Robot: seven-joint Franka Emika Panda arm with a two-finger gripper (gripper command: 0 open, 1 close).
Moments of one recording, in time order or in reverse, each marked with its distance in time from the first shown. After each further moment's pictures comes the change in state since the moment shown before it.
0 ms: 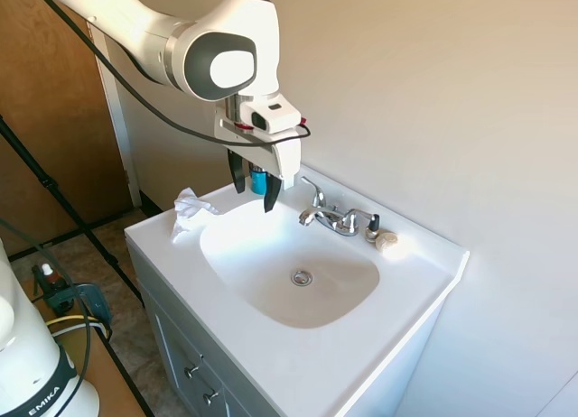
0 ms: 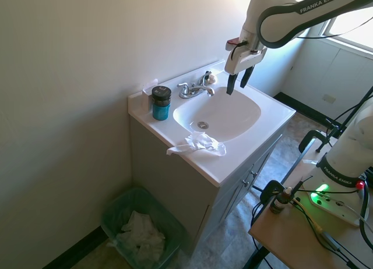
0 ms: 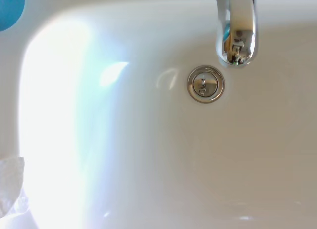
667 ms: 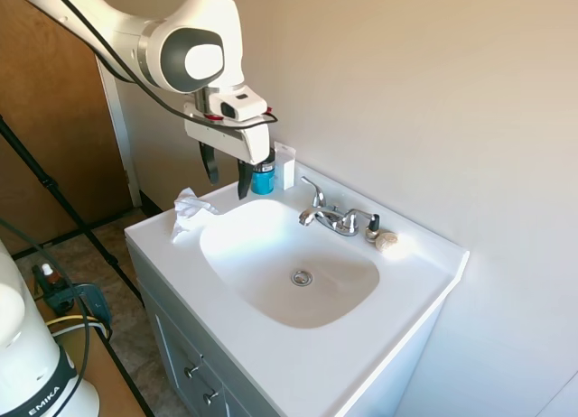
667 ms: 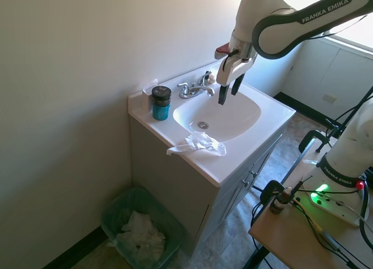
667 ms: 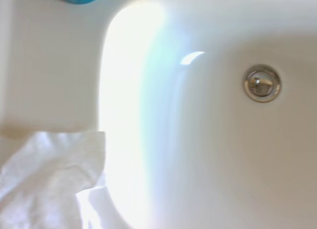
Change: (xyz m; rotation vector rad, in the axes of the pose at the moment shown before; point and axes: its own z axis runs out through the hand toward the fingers) arm -0.092 -0.058 0.006 -0.020 0.025 -0.139
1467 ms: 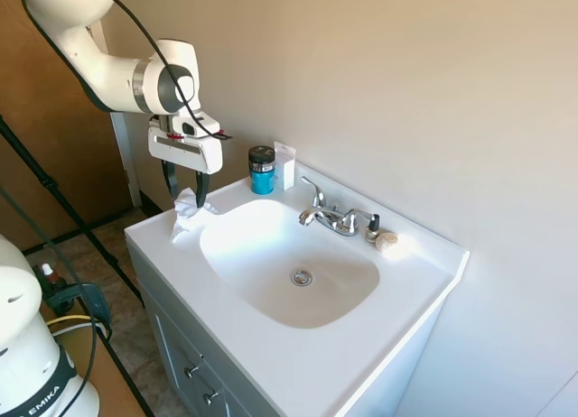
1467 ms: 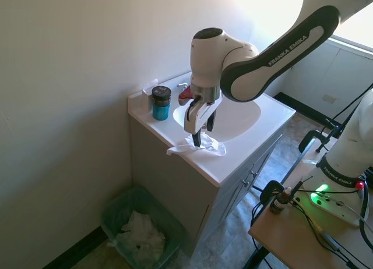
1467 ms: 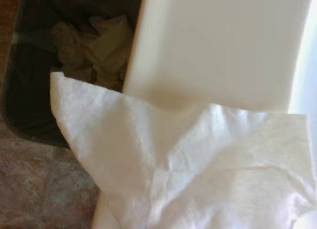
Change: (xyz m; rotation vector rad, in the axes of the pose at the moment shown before) arm -0.075 -0.103 0.093 -0.139 -0.069 -0.104
